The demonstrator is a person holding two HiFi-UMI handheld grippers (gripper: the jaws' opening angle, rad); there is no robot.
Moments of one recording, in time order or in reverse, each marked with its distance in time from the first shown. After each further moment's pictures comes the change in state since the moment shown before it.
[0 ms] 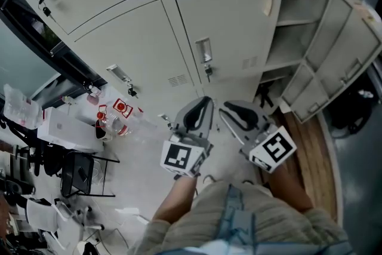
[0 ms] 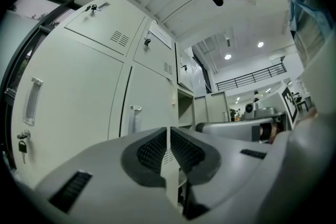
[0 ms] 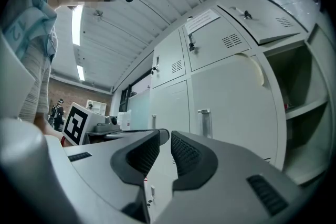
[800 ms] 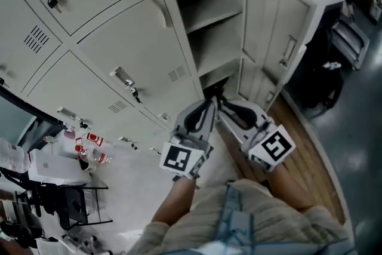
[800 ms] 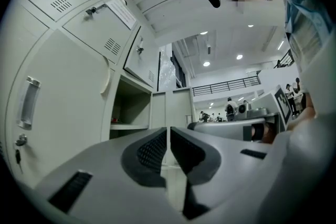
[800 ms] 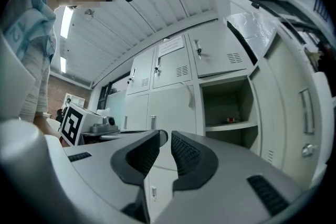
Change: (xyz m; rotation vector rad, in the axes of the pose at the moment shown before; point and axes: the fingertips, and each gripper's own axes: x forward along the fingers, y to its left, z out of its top) left arm 0.123 -0.205 -0.010 -0.031 -0.003 -0.295; right arm -0.190 -0.117 0.021 -0.028 0.007 -0.248
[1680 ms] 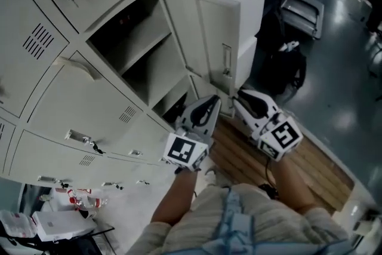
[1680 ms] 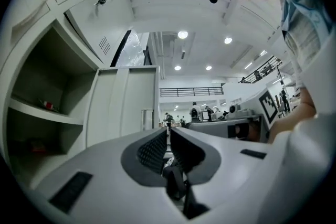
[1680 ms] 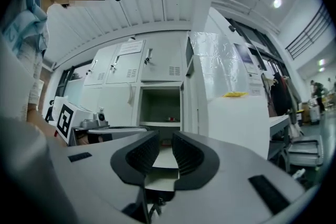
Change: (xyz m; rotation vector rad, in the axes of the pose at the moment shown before) left arm 0.162 -0.115 -0.025 -0.018 -0.007 -0.432; right arm -0.138 -0.179 -0.006 -0.045 0.040 -0.462
